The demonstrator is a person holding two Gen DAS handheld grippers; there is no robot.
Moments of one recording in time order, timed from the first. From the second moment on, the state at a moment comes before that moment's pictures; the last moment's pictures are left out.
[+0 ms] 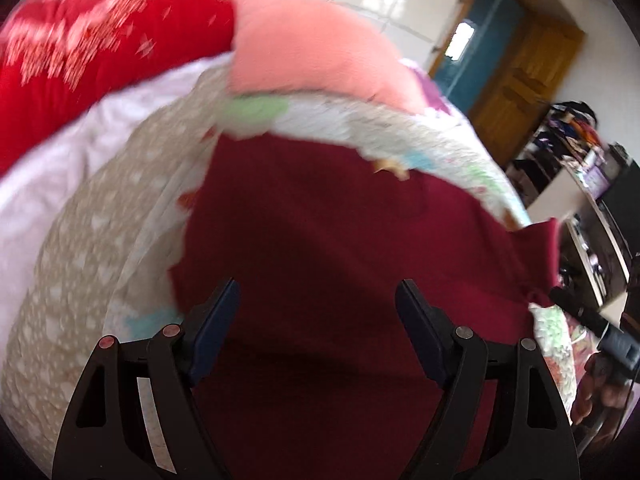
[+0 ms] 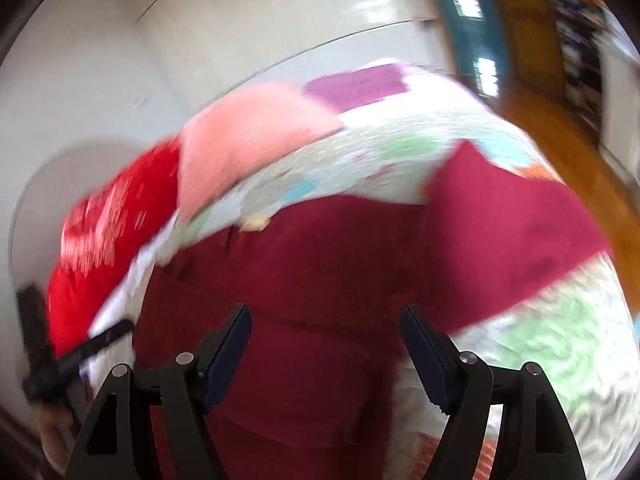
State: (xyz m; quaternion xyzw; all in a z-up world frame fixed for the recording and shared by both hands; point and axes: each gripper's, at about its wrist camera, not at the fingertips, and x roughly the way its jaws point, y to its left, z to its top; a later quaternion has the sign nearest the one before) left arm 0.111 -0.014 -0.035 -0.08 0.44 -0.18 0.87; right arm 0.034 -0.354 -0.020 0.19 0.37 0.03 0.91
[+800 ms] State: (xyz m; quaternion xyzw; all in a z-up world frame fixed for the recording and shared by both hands) left arm 0.129 -0.028 -0.050 -0.09 0.44 -0.13 0.88; right arm 0.132 -0.273 -0.018 -0.11 0.37 0.06 0.92
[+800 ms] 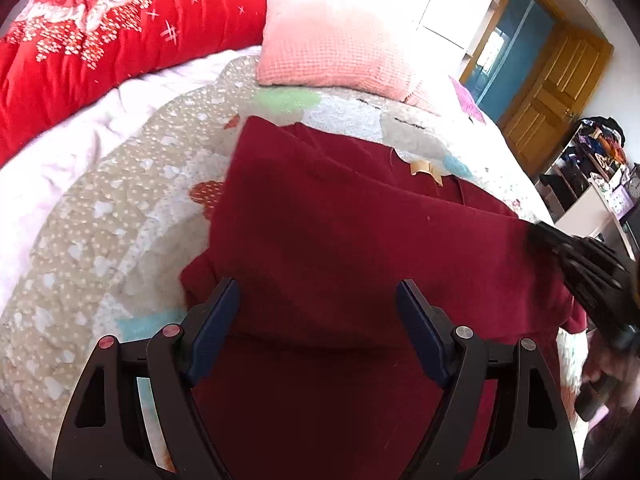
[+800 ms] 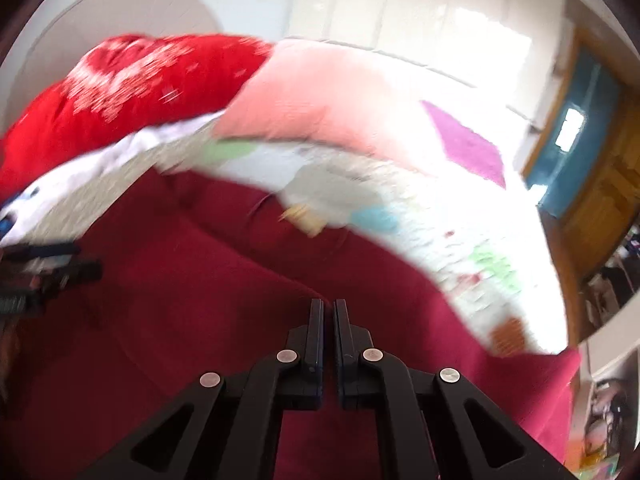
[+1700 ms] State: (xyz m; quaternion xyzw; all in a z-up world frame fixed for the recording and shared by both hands) left arm 0.101 -0.065 -0.035 -0.03 0.44 -0.14 0.89; right arm 0.068 -0.363 -0.052 0.08 0.42 -0.01 0.90
